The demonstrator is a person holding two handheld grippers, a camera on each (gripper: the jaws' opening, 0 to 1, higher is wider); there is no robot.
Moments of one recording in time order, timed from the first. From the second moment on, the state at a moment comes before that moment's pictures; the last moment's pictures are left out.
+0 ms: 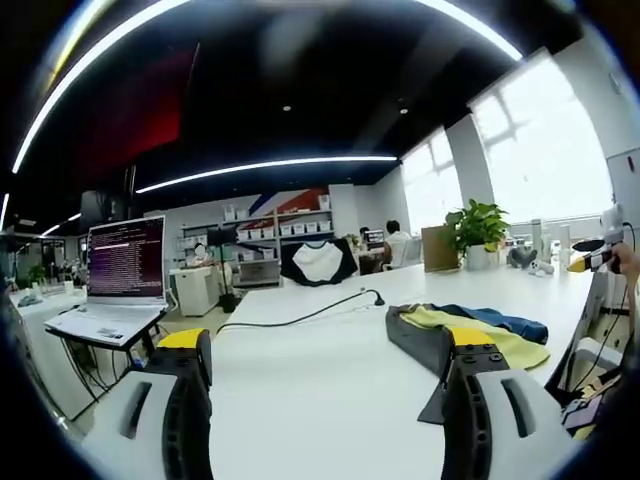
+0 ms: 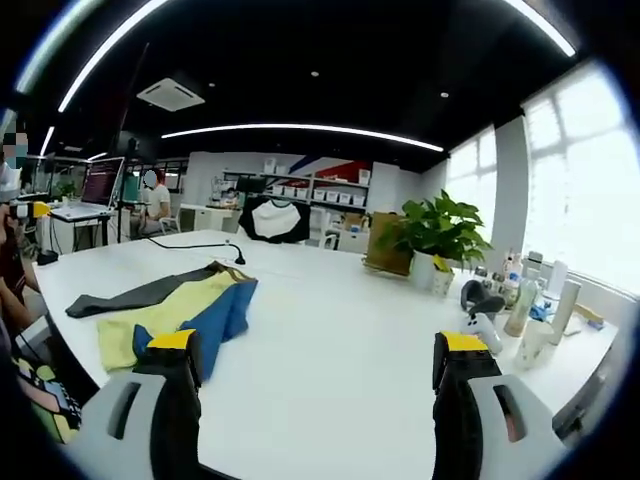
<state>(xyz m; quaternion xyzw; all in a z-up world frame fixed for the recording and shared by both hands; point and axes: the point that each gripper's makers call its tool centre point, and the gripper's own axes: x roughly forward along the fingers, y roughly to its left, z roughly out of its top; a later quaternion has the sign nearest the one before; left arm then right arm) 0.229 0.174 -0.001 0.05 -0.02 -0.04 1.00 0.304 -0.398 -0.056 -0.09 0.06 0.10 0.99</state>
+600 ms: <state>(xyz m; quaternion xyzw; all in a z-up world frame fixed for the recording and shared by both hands) 0.226 0.161 0.005 0.03 -0.04 -0.07 1.00 0.305 -0.403 -0.060 -0.10 0.07 0.09 0.99</state>
